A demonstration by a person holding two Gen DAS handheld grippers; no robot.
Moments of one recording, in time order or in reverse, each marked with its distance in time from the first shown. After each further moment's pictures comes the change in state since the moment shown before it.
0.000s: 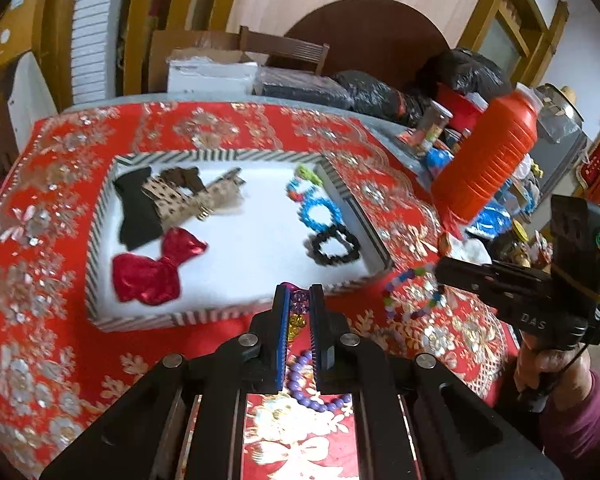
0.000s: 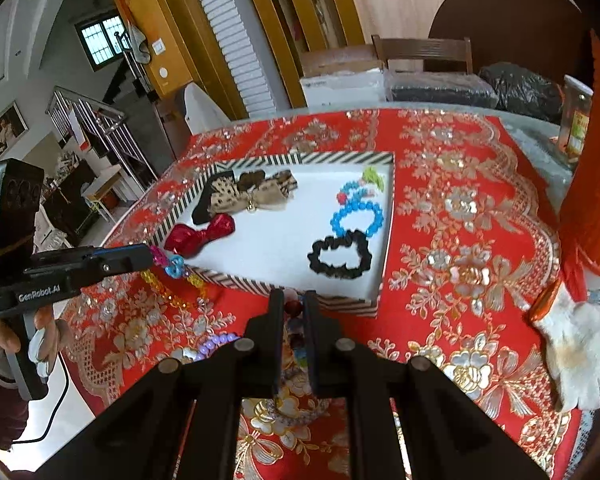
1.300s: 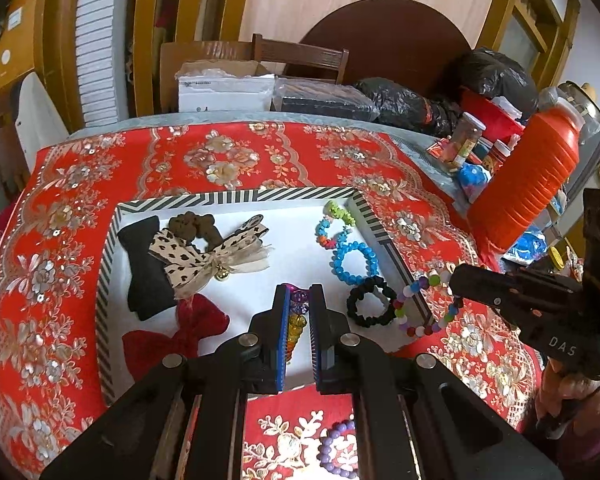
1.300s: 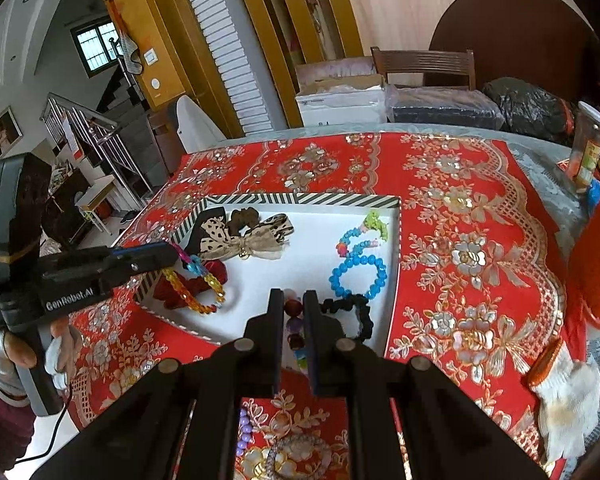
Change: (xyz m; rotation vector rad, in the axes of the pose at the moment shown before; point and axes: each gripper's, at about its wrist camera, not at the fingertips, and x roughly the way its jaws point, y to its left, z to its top) left arm 0.046 0.006 0.057 0.023 -0.007 0.086; right arm 0.035 -0.002 0.060 0.003 -0.012 -0.020
